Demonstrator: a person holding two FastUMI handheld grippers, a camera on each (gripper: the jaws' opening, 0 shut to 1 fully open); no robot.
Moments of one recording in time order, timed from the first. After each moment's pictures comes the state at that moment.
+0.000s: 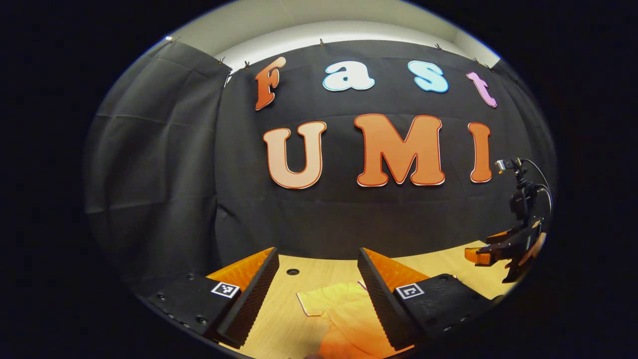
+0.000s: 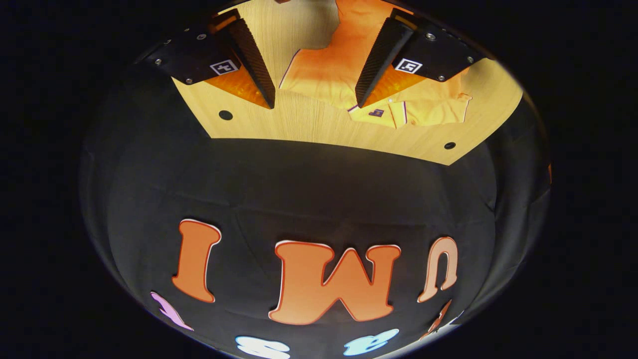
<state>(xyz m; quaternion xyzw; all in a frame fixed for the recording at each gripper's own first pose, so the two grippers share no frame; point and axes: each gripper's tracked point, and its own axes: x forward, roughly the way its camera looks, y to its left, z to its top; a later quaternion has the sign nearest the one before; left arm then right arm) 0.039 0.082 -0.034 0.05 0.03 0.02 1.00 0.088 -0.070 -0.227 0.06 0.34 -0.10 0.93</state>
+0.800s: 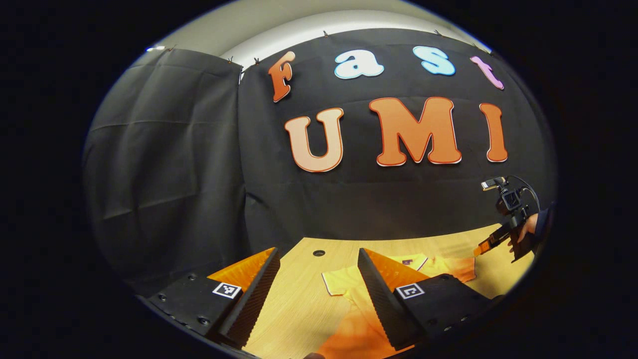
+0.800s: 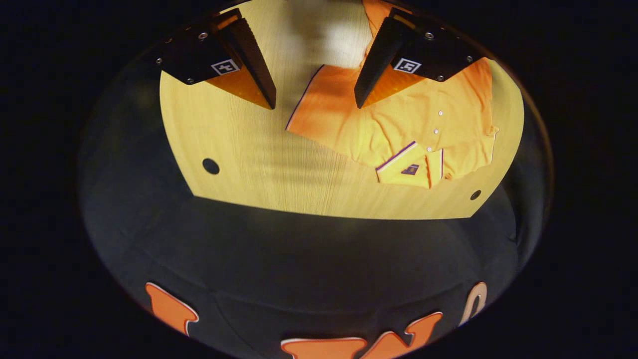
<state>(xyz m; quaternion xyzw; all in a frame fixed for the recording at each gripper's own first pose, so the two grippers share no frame) -0.013 0.101 -0.057 0.08 0.07 0.10 0.99 0.090 -0.104 -0.361 0.09 0.55 -0.07 0.83</state>
